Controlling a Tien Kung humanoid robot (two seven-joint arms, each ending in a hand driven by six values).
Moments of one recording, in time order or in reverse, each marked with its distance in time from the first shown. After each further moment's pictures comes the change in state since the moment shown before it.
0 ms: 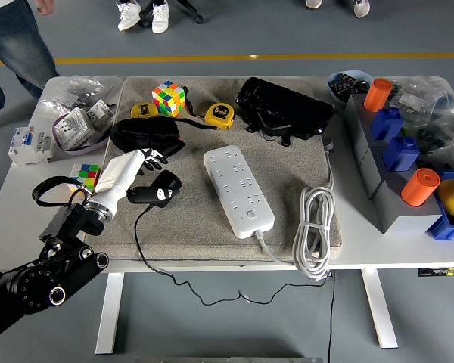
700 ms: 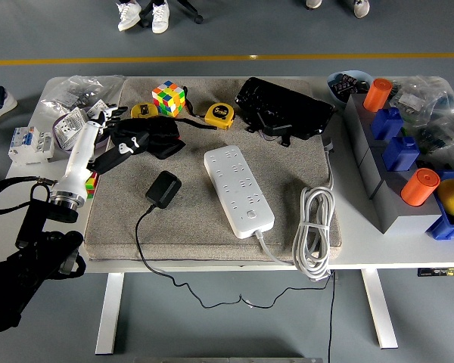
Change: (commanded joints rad) left arm 0.105 0.015 -0.298 -0.076 -0.418 0.022 -0.279; right arm 0.006 0.004 0.000 -0.007 0.005 0.000 -0.001
